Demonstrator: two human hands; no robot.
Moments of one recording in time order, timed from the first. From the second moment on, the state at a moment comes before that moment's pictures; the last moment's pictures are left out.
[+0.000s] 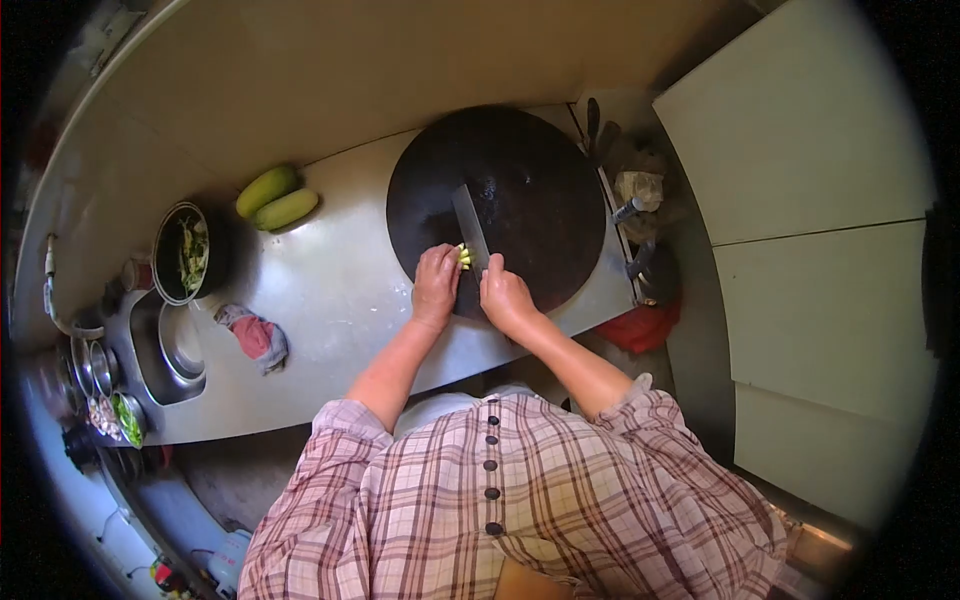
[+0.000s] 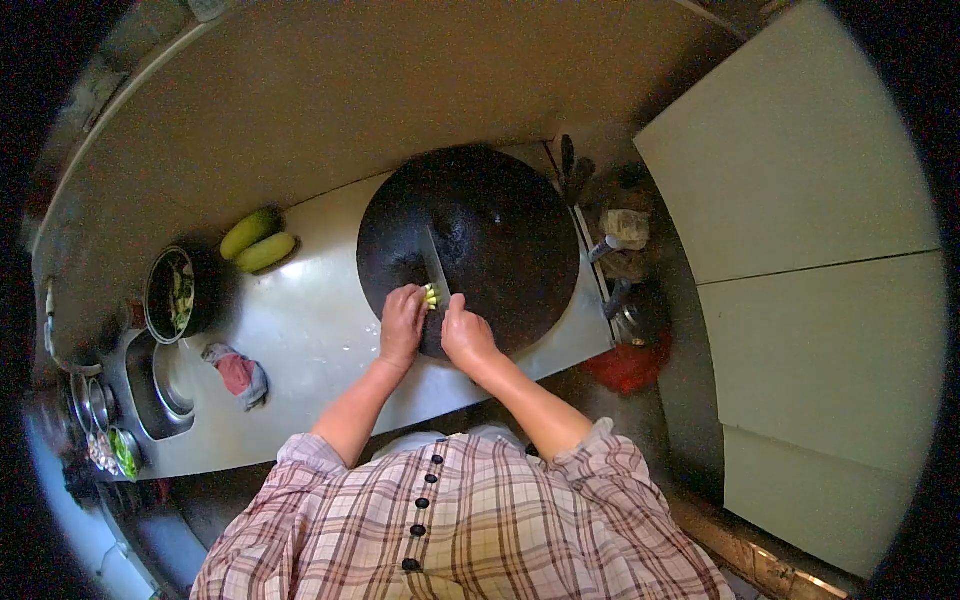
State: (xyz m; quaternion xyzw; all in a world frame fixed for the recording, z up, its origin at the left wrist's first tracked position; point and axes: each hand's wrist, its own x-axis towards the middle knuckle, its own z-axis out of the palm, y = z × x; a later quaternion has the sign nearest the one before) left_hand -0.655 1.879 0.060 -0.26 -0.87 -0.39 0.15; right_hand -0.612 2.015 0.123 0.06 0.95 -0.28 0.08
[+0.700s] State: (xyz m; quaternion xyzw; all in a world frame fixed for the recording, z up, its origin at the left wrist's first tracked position) left_hand -0.656 1.880 0.063 -0.25 -0.87 -0.39 0.17; right_hand -0.602 2.001 0.151 0.02 0.96 -0.23 0.18
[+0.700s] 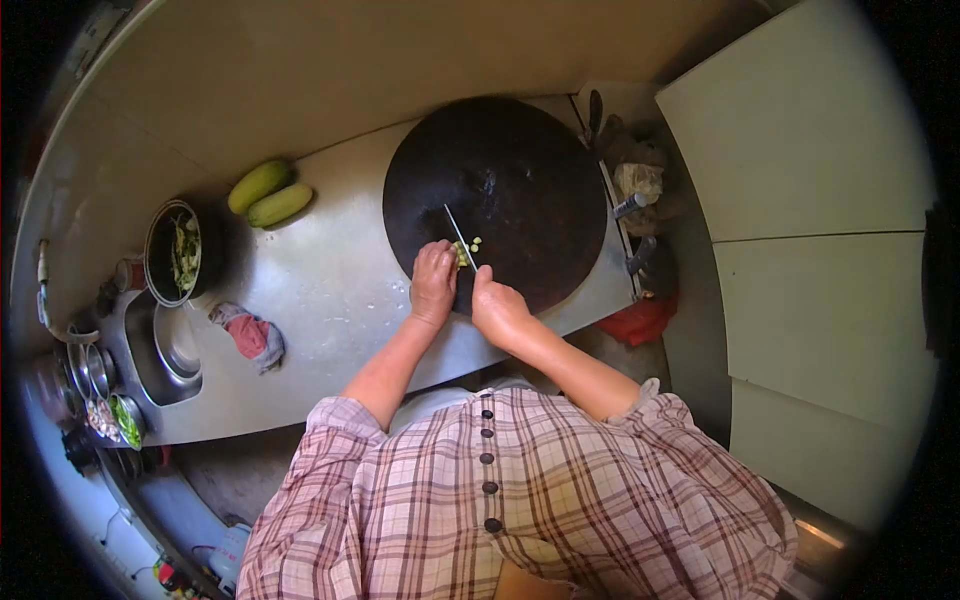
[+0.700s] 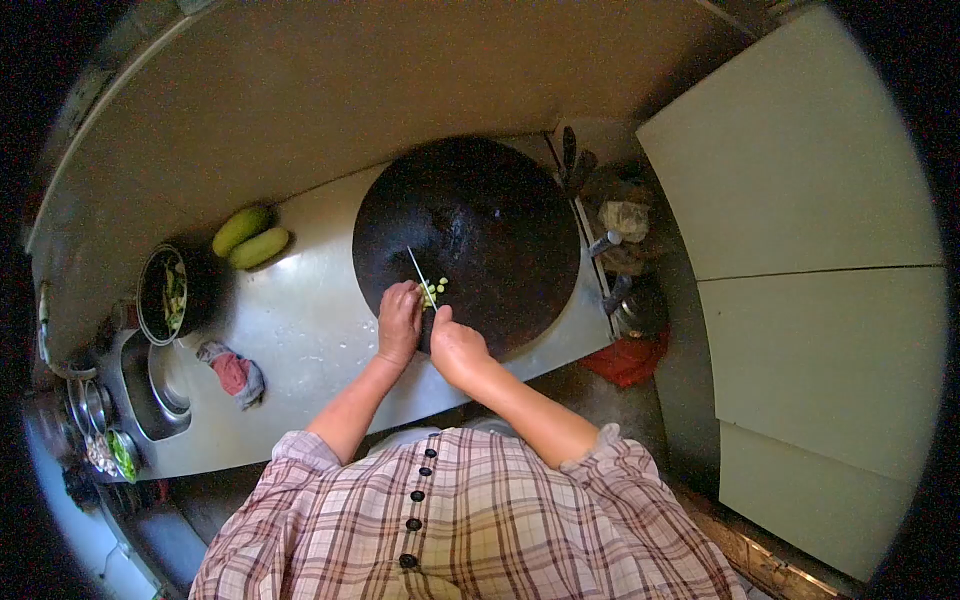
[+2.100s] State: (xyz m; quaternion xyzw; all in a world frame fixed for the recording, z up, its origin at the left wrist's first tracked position) left_hand -0.656 1.858 0.063 -0.29 -0.86 -0.39 0.15; right_hand -0.573 2.007 0.157 0.04 0.95 -0.26 0.18
